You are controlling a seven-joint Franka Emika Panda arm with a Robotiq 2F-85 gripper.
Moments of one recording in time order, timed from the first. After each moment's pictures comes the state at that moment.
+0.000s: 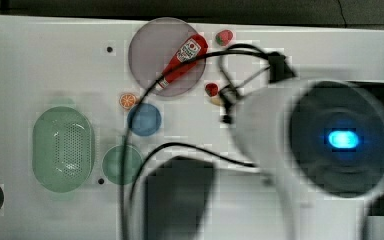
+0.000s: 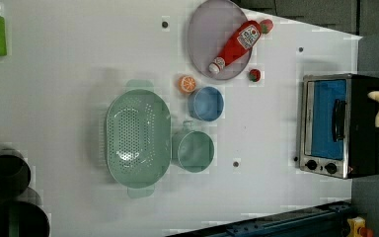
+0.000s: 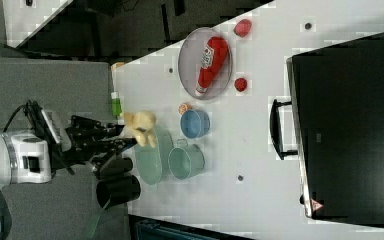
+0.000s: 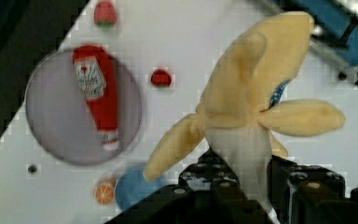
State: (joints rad) arm -0.01 -0.18 -0.14 -1.86 -0.01 0.18 0.03
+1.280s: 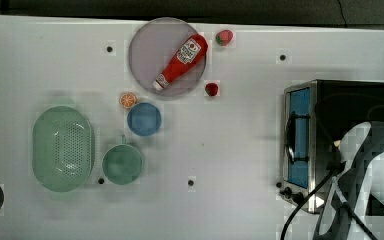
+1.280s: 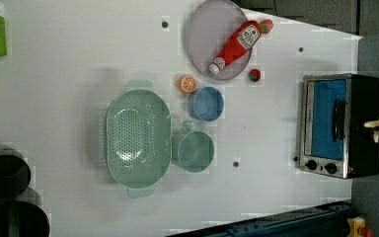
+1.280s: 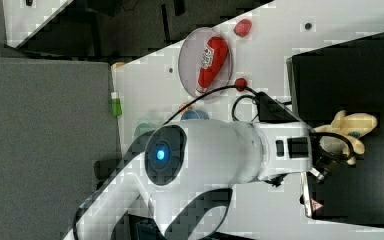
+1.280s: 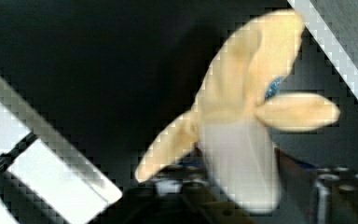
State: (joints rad) arm -0.09 0.29 -0.65 -1.87 0.03 0.51 -0.78
